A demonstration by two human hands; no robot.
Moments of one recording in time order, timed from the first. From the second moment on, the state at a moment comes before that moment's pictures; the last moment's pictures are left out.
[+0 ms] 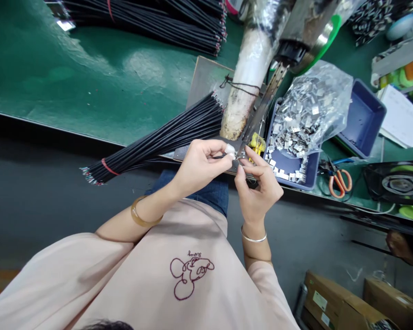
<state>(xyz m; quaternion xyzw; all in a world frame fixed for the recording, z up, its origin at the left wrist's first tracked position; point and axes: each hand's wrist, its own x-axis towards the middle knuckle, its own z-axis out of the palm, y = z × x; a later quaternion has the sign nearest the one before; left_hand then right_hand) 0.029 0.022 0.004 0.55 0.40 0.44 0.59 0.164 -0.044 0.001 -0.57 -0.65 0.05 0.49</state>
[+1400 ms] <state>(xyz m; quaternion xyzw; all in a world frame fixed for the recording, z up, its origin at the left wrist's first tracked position) 0.011 0.007 0.006 0.67 0.33 0.38 0.55 0.175 -0.048 0.004 -0.60 -0.64 0.14 0.47</state>
